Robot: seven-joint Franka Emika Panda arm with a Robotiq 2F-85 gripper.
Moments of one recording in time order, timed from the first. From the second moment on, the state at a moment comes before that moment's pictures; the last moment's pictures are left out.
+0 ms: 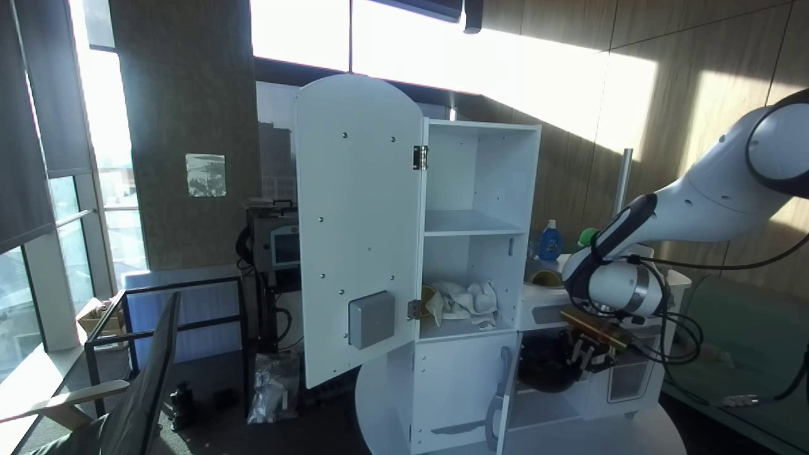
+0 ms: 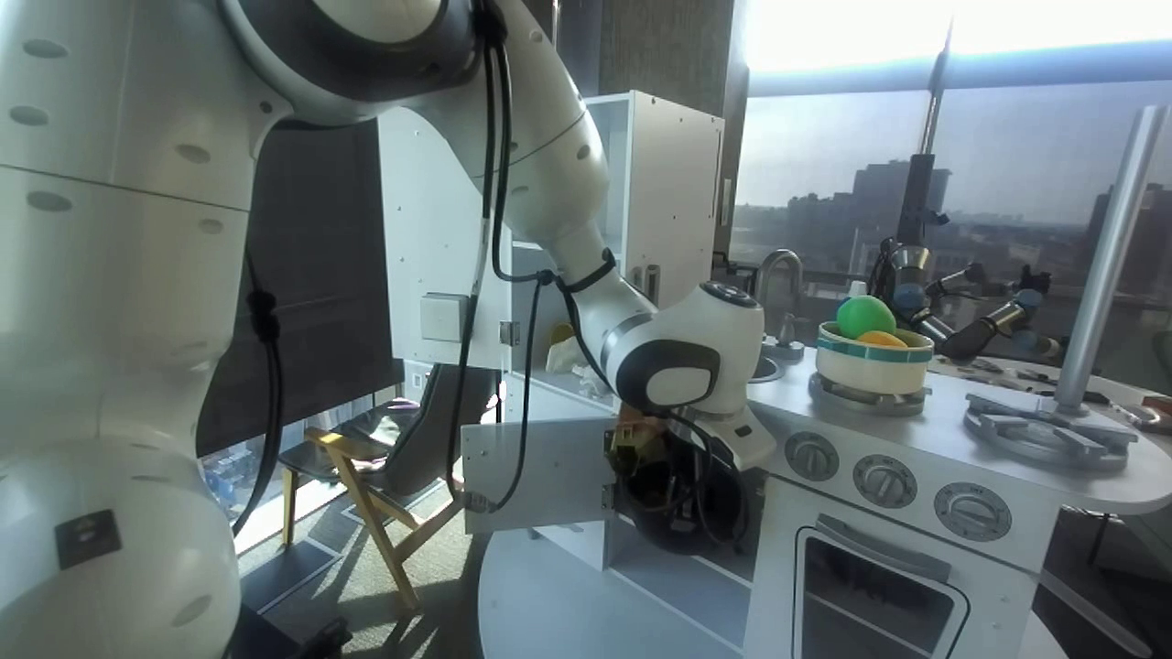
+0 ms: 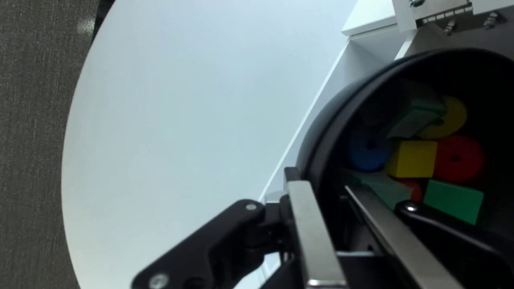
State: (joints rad) arm -0.21 0.20 -0.20 -2.30 0.38 2.56 0.50
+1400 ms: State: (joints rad) arm -0.20 0.12 -0.22 -2.37 0.37 2.51 0.47
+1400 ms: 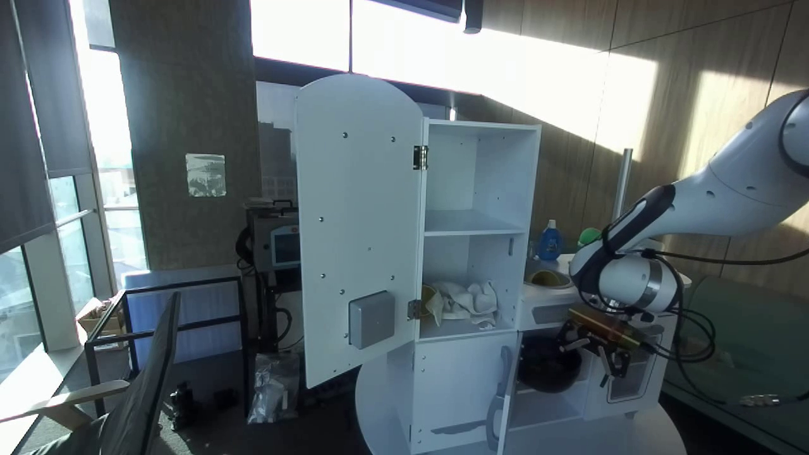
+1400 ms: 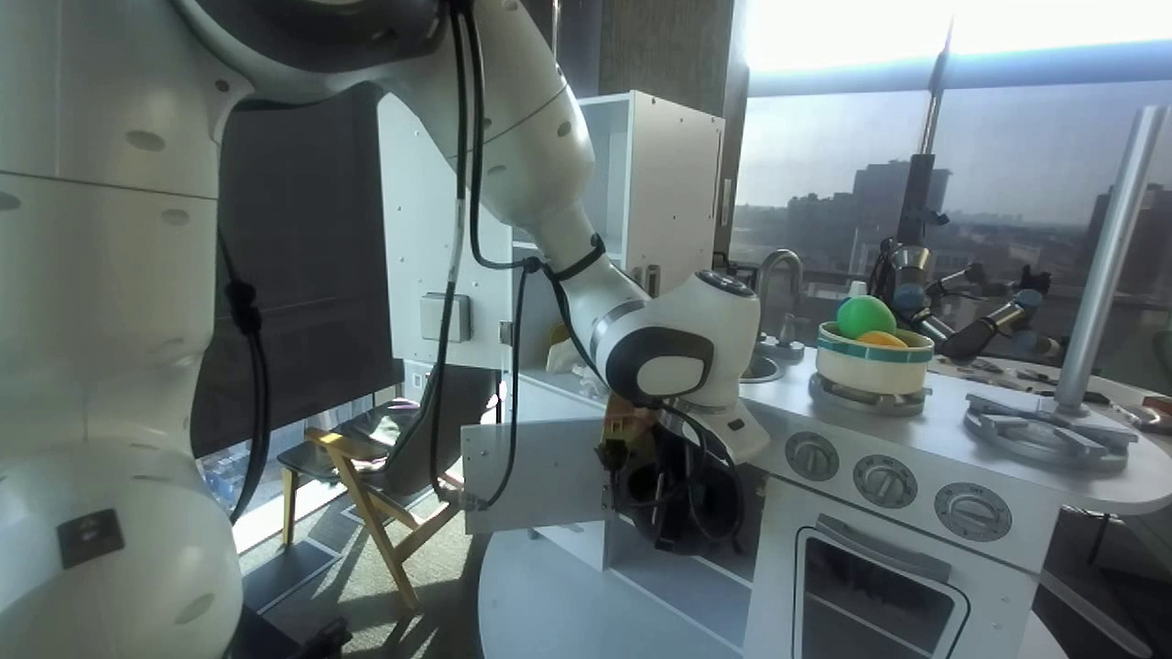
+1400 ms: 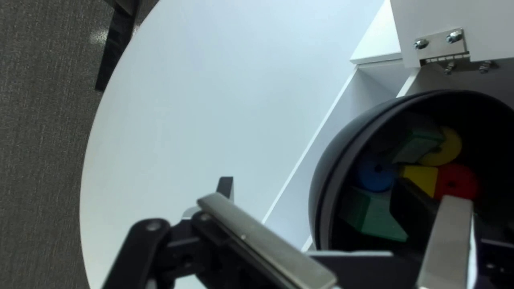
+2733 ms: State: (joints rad) arm -0.08 -0.33 -0.08 -2.45 0.34 2.00 0.21
